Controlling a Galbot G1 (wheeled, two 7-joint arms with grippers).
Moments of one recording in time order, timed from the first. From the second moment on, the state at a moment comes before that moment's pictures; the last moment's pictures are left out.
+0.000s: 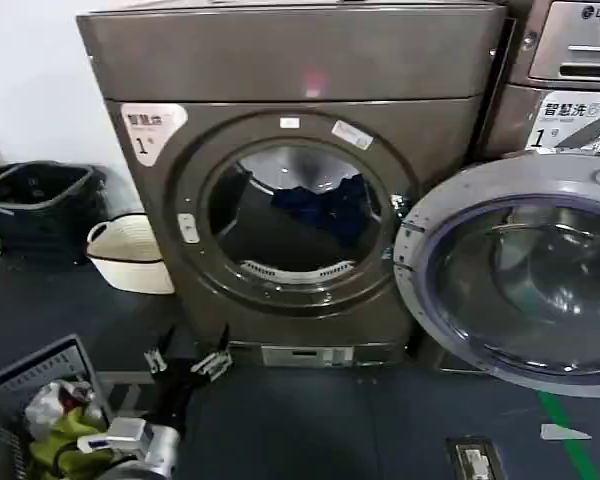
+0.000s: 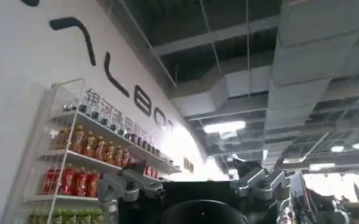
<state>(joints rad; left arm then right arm) 1.54 -1.43 -0.50 -2.31 -0.11 0.30 -0.04 -1.83 0.93 2.55 1.78 0.82 -0.37 -0.01</state>
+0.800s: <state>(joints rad) 1.51 -1.45 -0.49 -2.29 -0.09 0.29 -0.01 -1.81 0.95 2.55 1.79 0.84 -0.35 -0.03</state>
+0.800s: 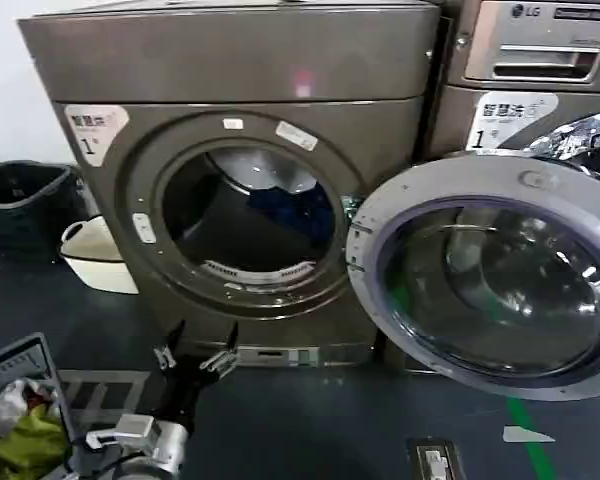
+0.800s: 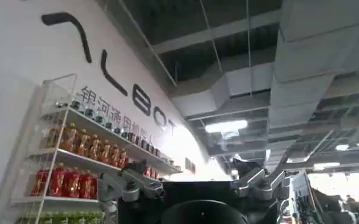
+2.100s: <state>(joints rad) 1.47 -1.44 -0.51 -2.28 -0.07 0.21 0.03 -1.83 0.96 2.58 1.81 0.91 -0.32 -0.06</state>
